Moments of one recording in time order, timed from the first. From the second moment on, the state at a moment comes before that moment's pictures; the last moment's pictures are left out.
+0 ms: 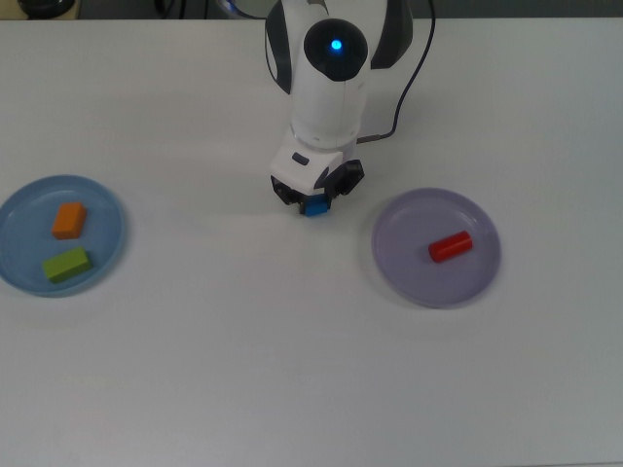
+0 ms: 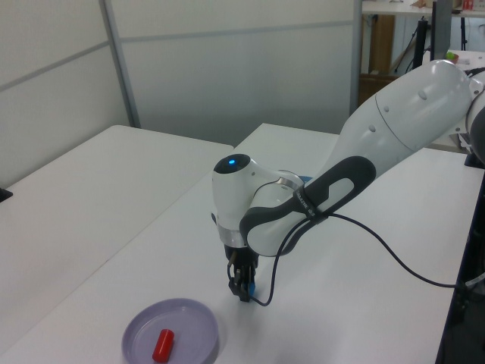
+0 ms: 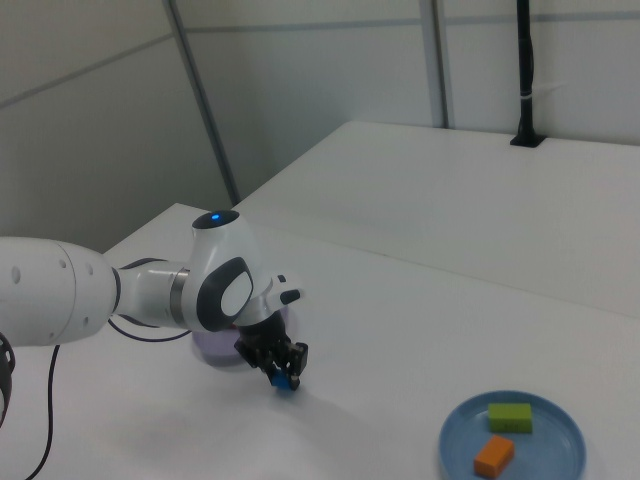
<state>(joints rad) 0.04 0.32 0.14 -1.97 -0.13 2.31 0.04</state>
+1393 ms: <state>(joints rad) 0.23 0.47 0.15 -1.70 -0.13 2.37 0.21</state>
